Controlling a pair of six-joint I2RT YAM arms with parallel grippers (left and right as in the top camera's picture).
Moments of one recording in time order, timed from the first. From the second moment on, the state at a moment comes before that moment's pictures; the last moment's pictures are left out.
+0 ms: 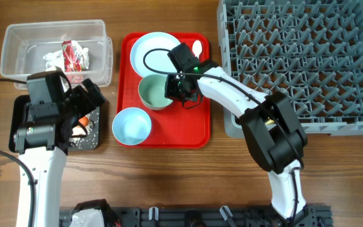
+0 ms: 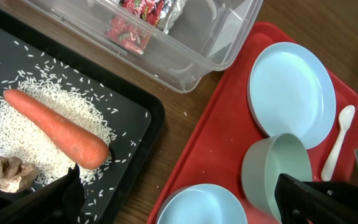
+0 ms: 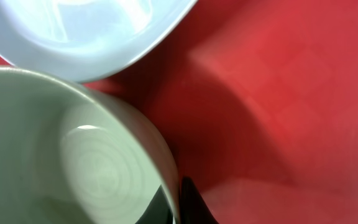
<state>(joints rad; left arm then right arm) 0.14 1.13 0.97 -0.74 0.03 -0.46 0.60 2.17 1.56 -0.60 -0.27 0.74</state>
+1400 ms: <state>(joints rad) 0.14 1.13 0.97 -0.74 0.03 -0.46 0.24 2.32 1.67 0.60 1.13 -1.00</state>
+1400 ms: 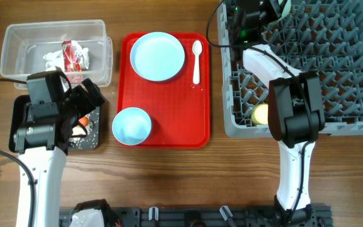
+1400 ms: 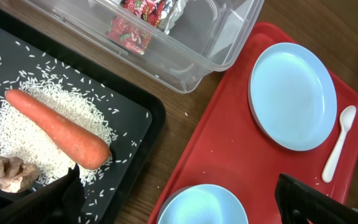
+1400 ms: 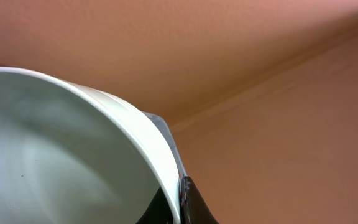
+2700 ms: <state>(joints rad) 0.14 1.13 0.97 -0.74 0.03 -0.46 0.33 2.32 1.67 0.36 1.02 -0.57</state>
